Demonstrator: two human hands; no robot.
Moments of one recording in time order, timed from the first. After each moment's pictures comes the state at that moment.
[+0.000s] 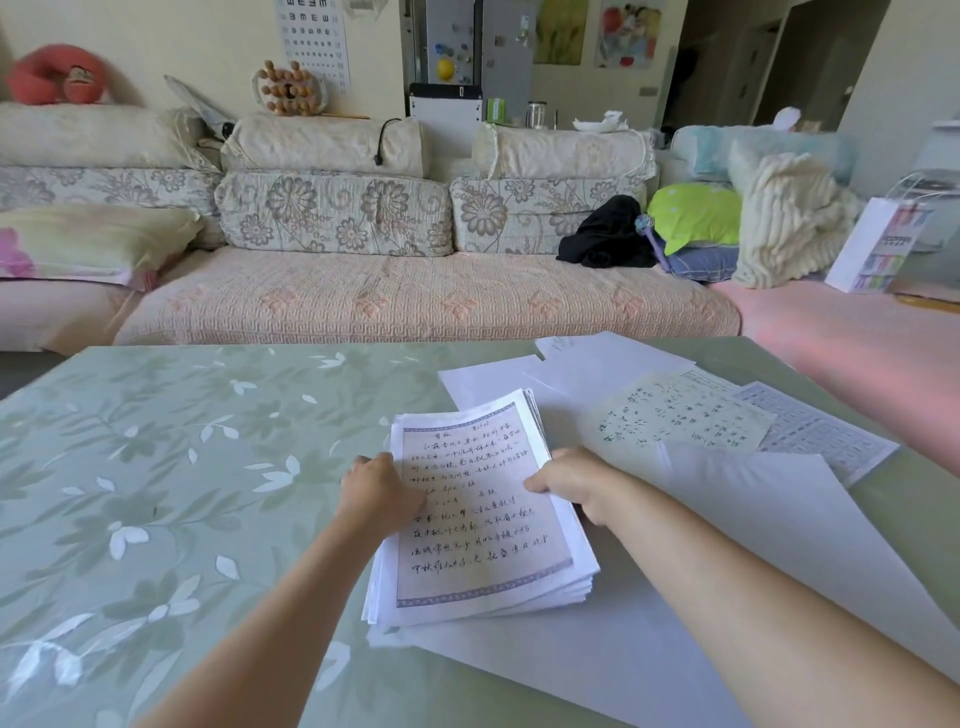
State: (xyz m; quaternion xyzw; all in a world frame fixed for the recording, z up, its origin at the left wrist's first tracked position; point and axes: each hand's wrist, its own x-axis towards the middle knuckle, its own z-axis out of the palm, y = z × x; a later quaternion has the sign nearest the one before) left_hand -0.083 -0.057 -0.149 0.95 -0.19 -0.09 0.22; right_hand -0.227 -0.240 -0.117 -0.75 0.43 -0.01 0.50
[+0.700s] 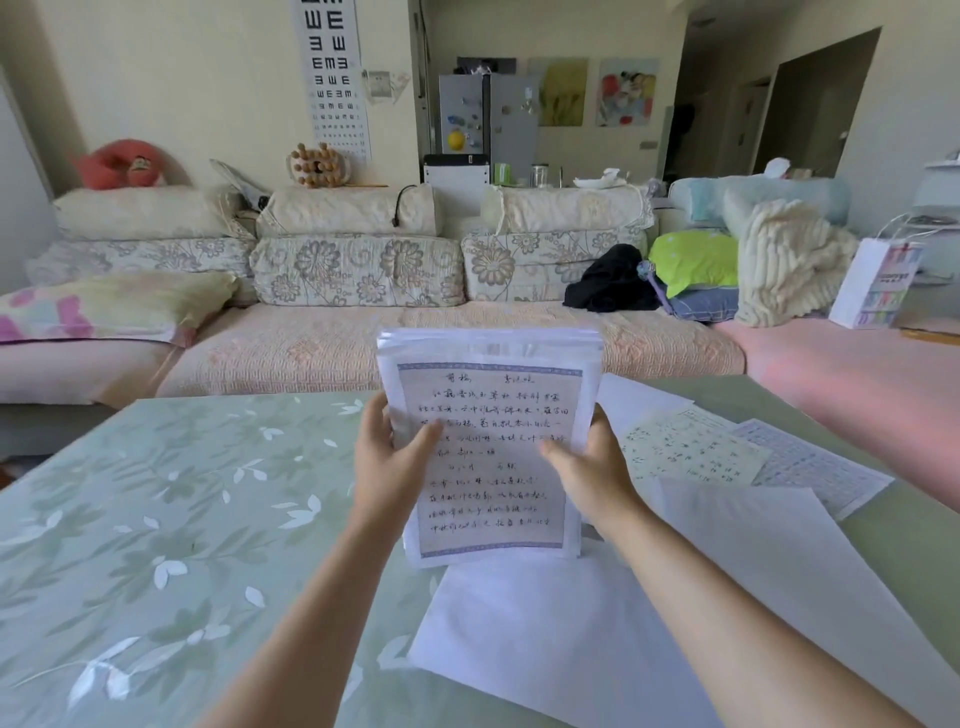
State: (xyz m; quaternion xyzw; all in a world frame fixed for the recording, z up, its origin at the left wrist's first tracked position) left_hand -0.150 -0.047 -0.042 0.64 -0.24 -0.01 0.73; right_hand -0.273 -0.212 -0.052 -0.74 0.20 -0.35 0.53
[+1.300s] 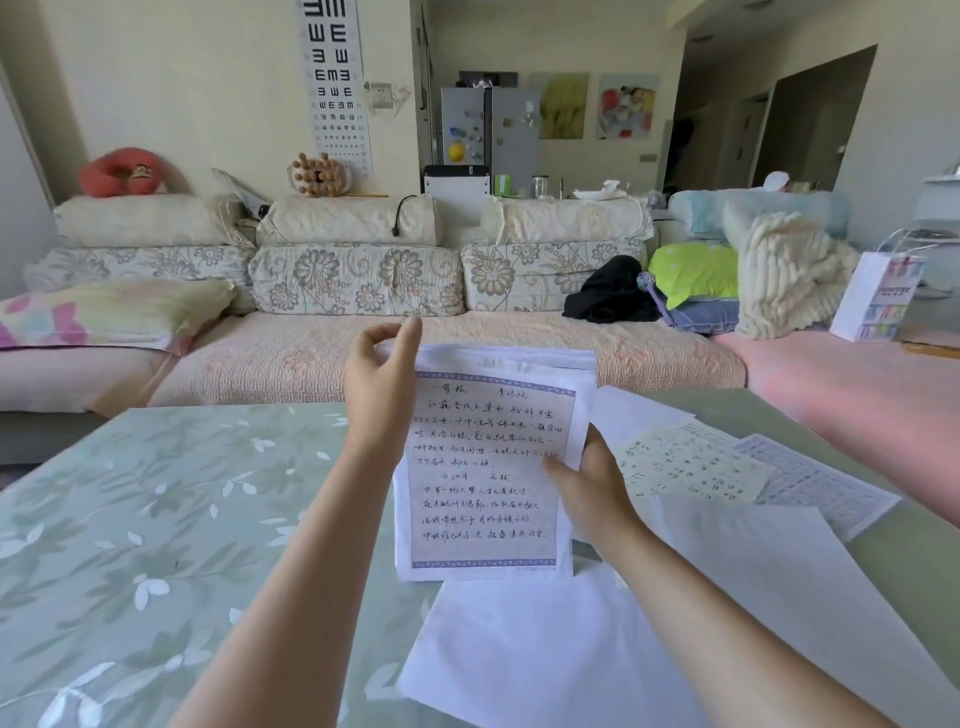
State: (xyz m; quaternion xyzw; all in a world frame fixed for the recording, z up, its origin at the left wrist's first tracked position) left_hand -0.125 -0.078 0.031 0.62 -0.20 0.08 0.76; right_hand -0.262 -0.226 -0.062 -0.74 0.23 -0.34 0.53
